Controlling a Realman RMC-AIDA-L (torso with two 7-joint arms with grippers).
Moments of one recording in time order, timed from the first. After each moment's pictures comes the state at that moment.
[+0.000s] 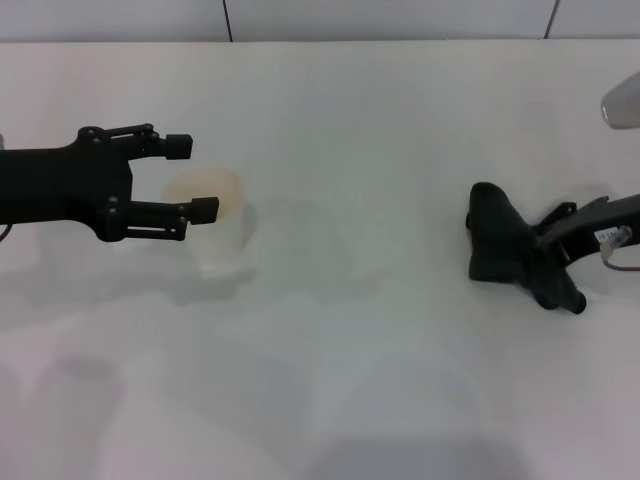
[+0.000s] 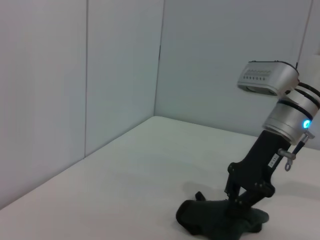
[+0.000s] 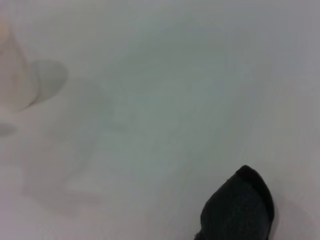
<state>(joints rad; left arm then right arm) -0.88 -2.07 2.85 -0.88 -0.27 2.01 -1.13 0.36 2.01 -1.45 -1.34 -2.34 -1.22 2.49</state>
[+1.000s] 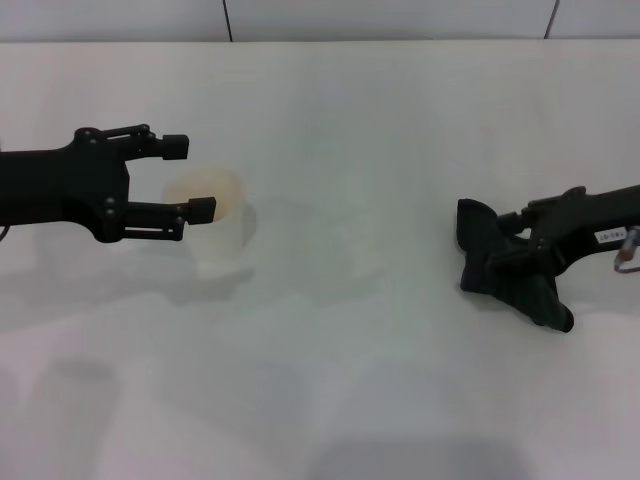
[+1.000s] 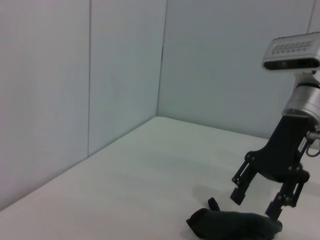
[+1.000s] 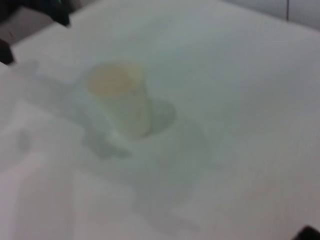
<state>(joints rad) -0.87 -2.07 2.85 -0.88 -0.27 2.01 -1.13 0.33 2.01 -1.34 -1.40 -2.11 -1.39 2.23</state>
